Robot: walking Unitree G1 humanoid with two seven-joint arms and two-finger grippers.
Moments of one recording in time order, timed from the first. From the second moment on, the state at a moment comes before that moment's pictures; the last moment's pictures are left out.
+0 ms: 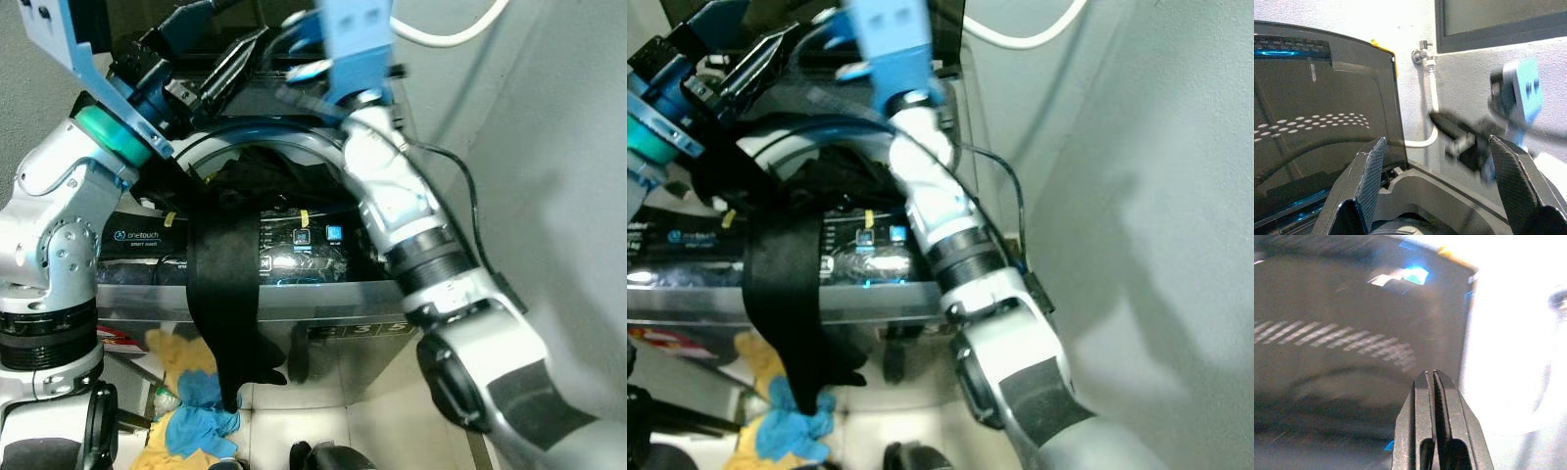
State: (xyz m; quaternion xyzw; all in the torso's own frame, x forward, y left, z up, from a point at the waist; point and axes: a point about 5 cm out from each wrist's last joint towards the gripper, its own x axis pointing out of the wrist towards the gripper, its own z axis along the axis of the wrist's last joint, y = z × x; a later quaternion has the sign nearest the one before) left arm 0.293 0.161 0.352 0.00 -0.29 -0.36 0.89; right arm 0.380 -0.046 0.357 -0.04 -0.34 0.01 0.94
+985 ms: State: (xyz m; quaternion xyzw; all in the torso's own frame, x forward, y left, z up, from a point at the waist) left arm 0.297 0.177 0.349 0.04 -0.27 -0.33 0.90; right arm 0.279 0.007 0.237 -0.23 -0.22 0.62 0.71
